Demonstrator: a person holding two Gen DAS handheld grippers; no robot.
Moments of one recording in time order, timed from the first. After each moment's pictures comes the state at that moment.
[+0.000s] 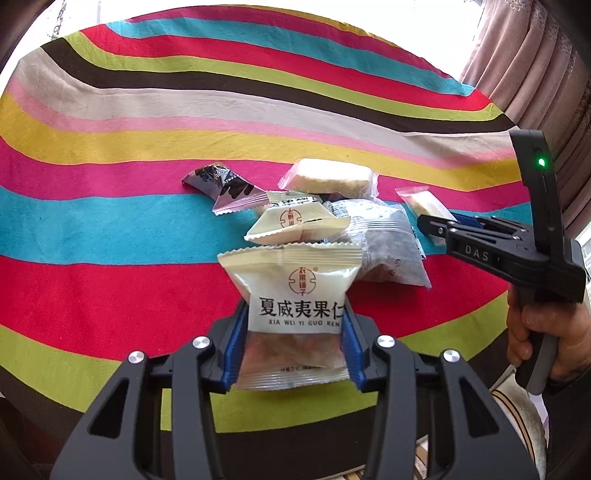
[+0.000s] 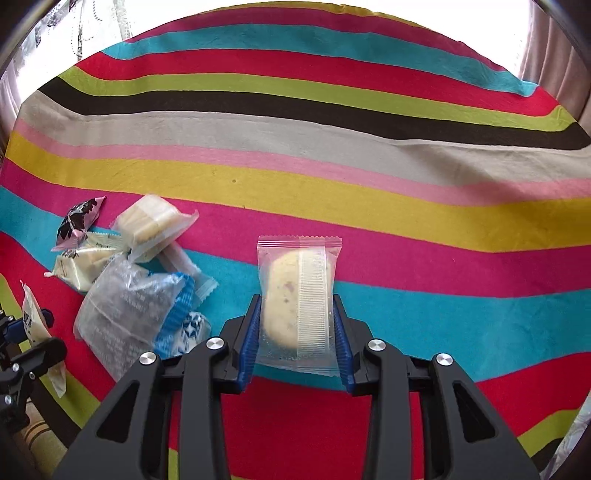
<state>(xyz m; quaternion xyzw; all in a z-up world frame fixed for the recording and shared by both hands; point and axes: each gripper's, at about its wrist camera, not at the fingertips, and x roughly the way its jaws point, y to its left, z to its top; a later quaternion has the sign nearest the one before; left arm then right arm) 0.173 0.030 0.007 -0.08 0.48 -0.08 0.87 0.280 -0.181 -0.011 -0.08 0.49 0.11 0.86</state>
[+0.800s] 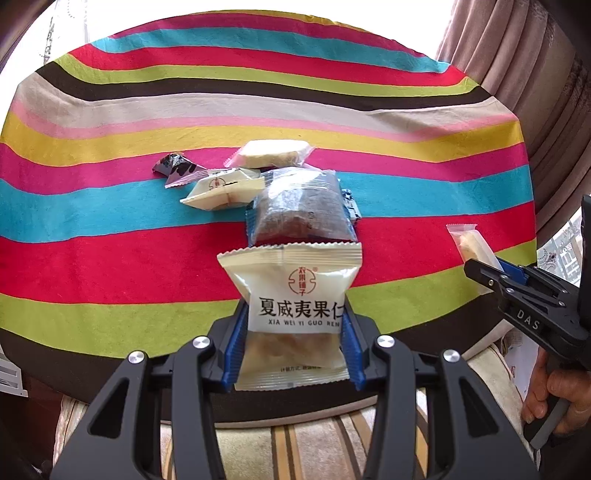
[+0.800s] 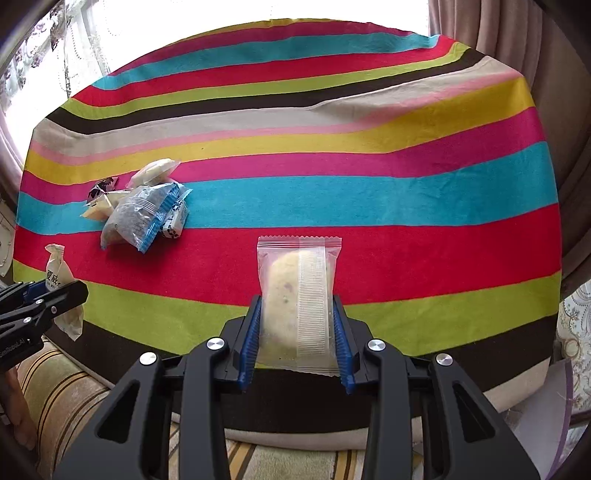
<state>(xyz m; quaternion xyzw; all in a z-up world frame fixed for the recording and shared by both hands) 0.135 -0.030 0.022 -0.04 0.49 -0.07 0.87 0.152 -0.256 0.016 -0.01 0.48 0.06 0.87</state>
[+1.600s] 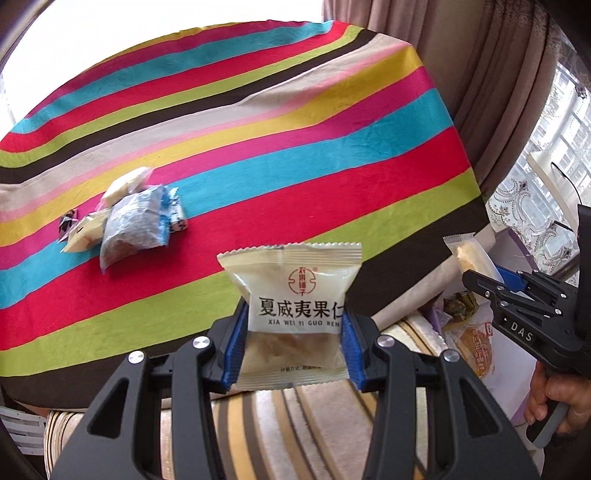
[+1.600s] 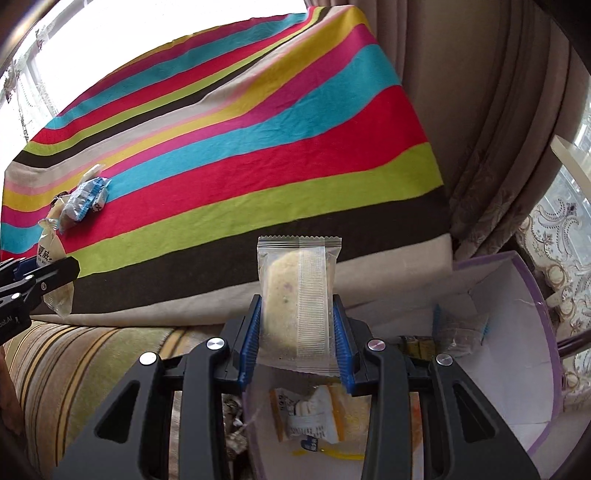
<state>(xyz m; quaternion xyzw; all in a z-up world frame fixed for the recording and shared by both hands) 0.107 -0.174 0.035 0.06 0.48 -0.17 0.86 0.060 -0.393 0.004 0.06 0.48 -0.04 0.87</state>
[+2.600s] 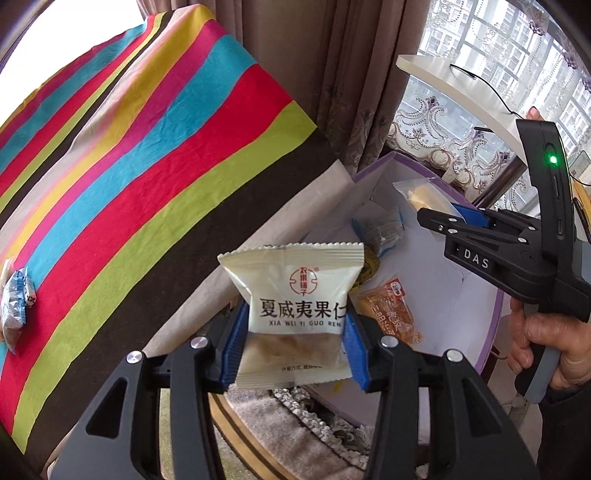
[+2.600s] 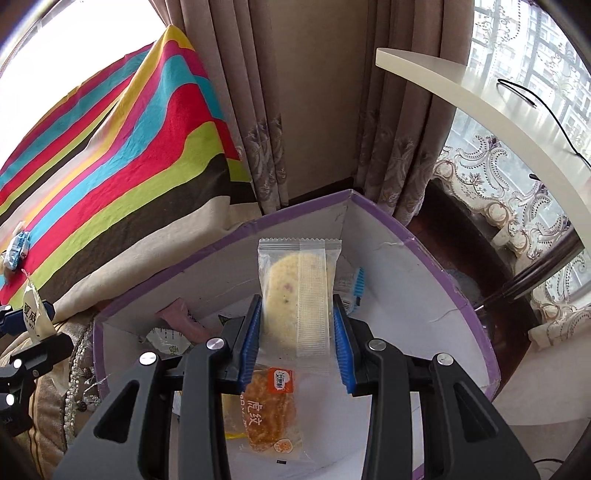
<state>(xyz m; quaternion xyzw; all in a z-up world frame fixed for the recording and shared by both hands) 0.059 -0.333 0.018 0.16 0.50 -0.34 0.78 -0.003 -0.515 -0.007 0.11 0.47 -0.18 0.86</state>
